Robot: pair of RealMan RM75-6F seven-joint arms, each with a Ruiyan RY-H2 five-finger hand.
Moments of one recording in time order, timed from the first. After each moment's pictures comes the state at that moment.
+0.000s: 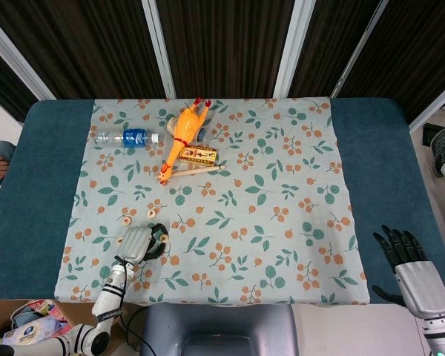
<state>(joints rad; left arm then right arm) -0.50 -1.85 -0.13 -1.11 1.32 1.08 0.03 0.02 -1.07 -0.05 -1.63 -1.68 1.52 -0.09</state>
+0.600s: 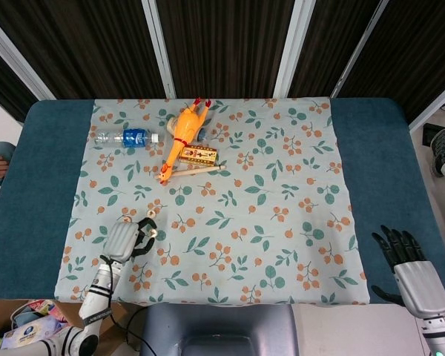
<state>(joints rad) -0.46 -1.74 -0.14 -1.23 1.36 1.19 0.01 0.02 -1.08 -0.05 -1.63 -1.67 1.51 -0.10</state>
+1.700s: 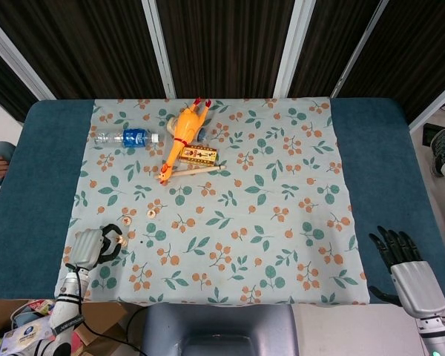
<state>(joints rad) -0.36 -1.64 -0.11 -1.20 1.29 1.16 -0.08 0.02 -1.08 -0.05 -1.64 -1.67 1.50 -0.12</state>
